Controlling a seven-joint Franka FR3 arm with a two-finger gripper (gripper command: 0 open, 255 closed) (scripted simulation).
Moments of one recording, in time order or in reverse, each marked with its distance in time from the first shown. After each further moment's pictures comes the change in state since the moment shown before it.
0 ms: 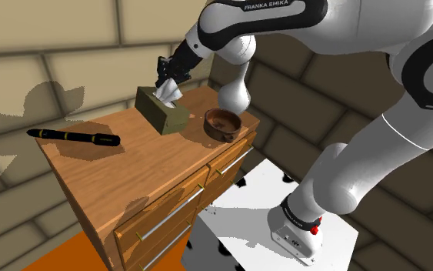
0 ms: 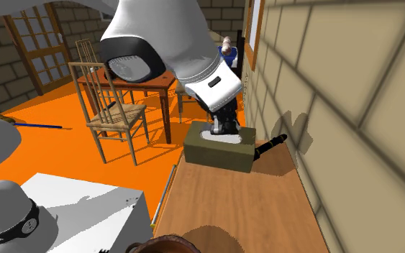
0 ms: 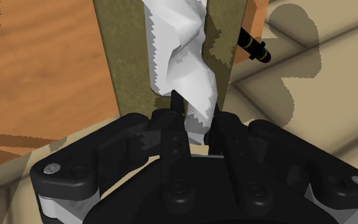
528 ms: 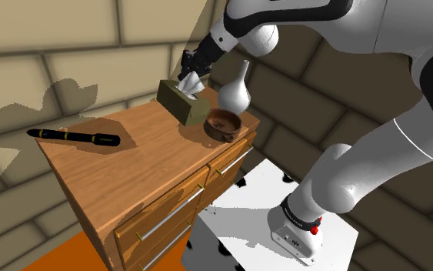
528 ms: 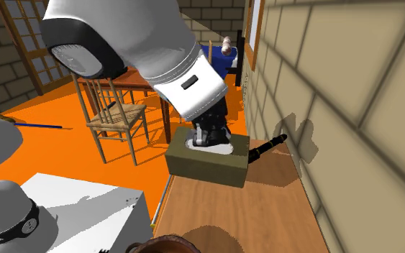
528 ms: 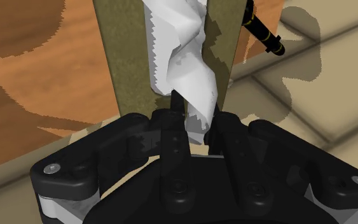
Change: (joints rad) arm -0.054 -0.117 -0.092 -0.051 0.005 -0.120 -0.108
